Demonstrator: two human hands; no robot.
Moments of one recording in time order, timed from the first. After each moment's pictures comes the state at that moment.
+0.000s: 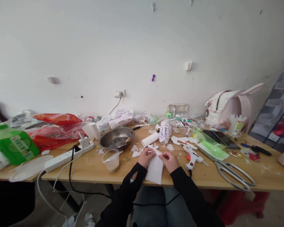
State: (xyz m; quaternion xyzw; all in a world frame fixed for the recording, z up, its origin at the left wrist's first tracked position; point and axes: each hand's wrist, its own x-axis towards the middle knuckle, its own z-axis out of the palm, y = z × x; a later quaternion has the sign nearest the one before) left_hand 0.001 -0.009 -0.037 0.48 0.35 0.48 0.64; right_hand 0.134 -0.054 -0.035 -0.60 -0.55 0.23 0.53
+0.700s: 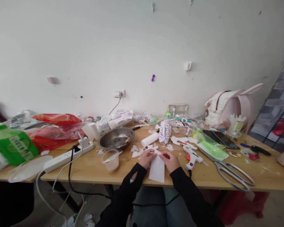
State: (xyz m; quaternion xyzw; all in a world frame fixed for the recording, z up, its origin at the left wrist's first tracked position) left_hand 0.001 -0.004 -0.049 0.49 0.33 0.44 0.67; right_hand 0.136 -0.051 -0.040 -0.59 -0.55 0.22 0.55
